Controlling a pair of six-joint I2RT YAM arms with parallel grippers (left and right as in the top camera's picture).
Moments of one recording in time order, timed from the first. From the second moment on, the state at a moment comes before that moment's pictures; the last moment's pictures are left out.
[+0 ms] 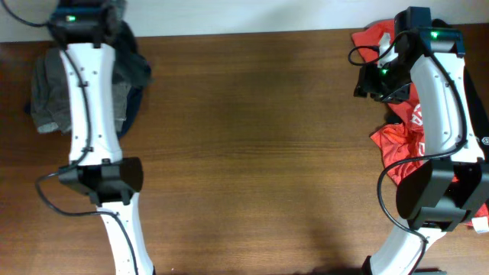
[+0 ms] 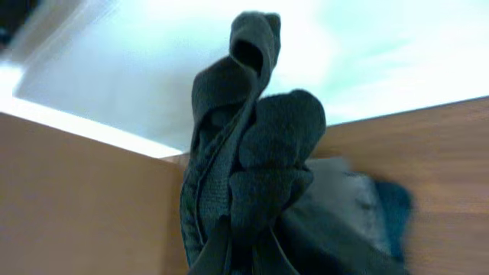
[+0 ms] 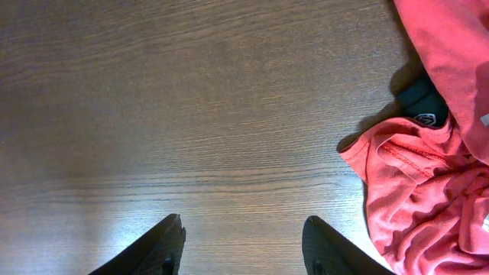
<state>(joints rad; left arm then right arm) 0.03 2.35 2.83 -1.09 -0.44 0.46 -0.12 1.99 1.99 -1.36 -0.16 0.09</state>
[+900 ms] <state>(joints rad) 0.45 2.34 2.70 -0.94 -0.01 1.15 -0.12 1.99 1.99 -1.45 -0.16 0.09</state>
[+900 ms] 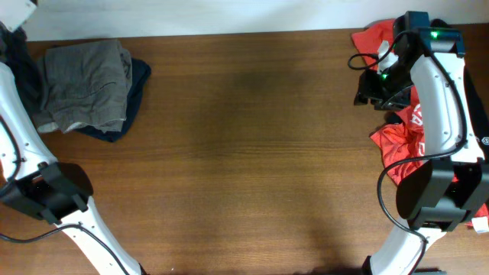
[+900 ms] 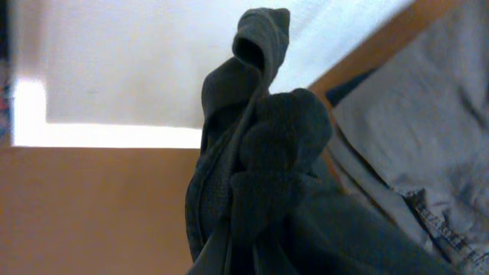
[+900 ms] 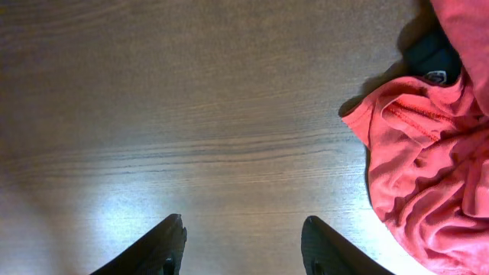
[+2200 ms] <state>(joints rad) 0.09 2.34 2.28 -0.99 0.27 1.17 -0.12 1.99 1.99 -1.46 -0.16 0.09</state>
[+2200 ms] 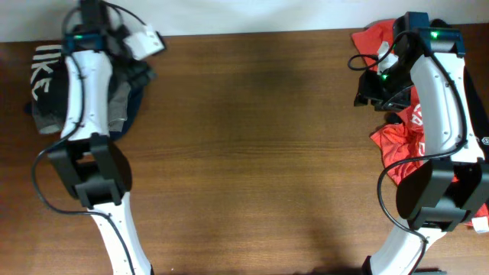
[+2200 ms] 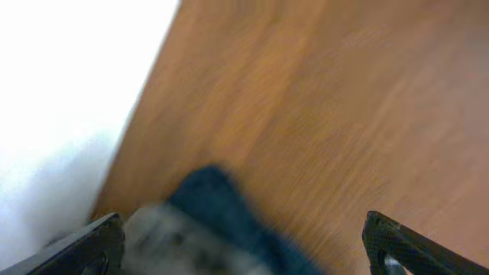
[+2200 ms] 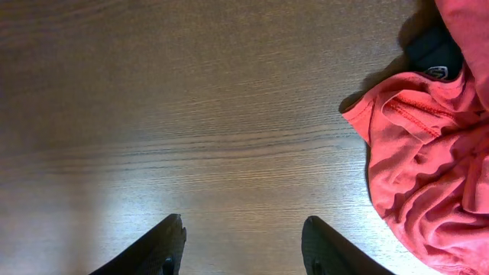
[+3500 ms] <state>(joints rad) -0.06 2.33 2.25 -0.89 0.55 0.34 -0.12 1.75 2.68 -1.69 -0.35 0.23</state>
